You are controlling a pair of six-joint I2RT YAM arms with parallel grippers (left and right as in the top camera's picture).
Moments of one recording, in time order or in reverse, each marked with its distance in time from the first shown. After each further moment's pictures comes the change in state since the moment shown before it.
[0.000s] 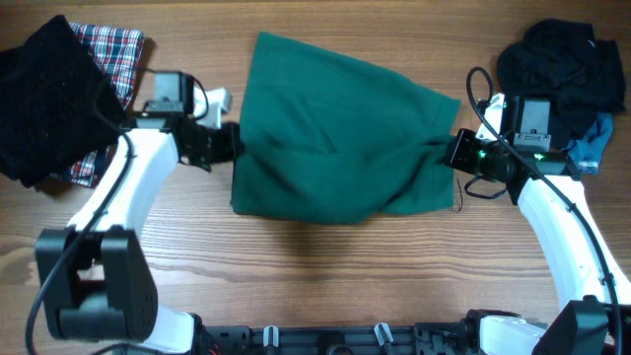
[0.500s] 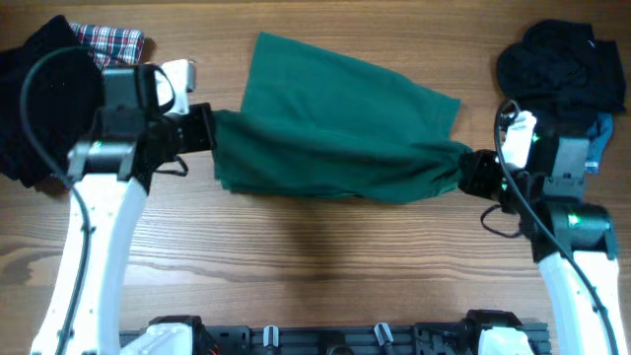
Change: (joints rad) left arm 0.025 -0.332 0.064 -0.103 -0.147 -0.040; right arm 0.000 -0.390 0.000 -0.238 -0.015 -0.014
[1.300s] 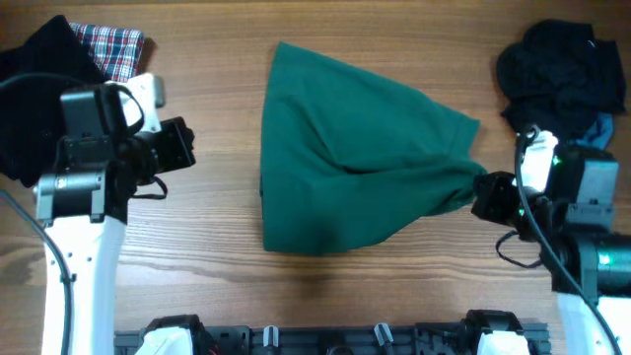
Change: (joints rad) left arm 0.068 -0.132 0.002 -0.132 0.024 -0.024; right arm 0.000 -0.099 0.141 -0.283 0.053 0.000
